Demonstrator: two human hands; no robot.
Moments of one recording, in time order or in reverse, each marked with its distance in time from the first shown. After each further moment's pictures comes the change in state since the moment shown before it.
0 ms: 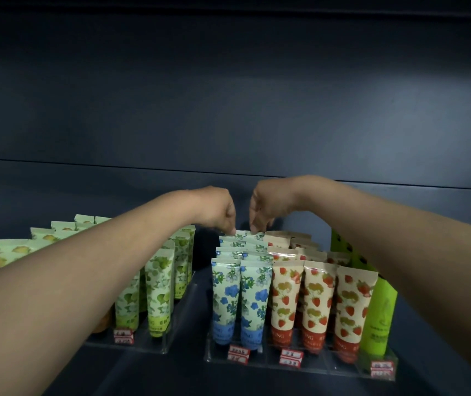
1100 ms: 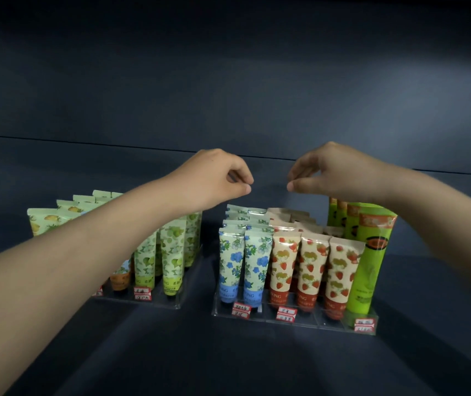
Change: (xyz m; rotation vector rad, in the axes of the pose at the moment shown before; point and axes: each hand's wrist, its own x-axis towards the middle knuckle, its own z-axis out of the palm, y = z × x) left_hand -0.075 0.026 -0.010 -0.233 0.408 0.098; right_hand -0.097 0.011 0.004 -0.019 0.514 -0.060
